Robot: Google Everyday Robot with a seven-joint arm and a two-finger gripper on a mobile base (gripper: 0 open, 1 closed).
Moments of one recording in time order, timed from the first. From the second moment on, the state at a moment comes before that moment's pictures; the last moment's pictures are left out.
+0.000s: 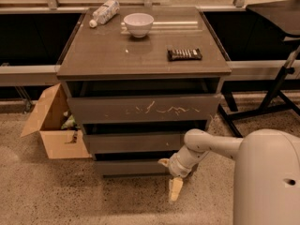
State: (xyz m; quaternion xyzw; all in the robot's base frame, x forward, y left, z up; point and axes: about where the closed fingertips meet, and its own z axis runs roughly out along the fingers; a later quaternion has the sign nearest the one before) arm 0.514 -0.075 0.374 -0.71 0.64 0.27 0.13
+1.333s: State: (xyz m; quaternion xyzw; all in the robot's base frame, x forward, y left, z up) arm 0.570 -0.080 0.278 -0.72 0.65 0.20 0.12
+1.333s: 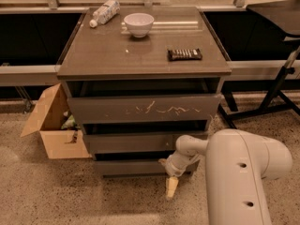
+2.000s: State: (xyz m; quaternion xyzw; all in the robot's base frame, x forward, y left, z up) arm 0.592 -0.094 0.232 -0.74 0.64 0.15 0.16
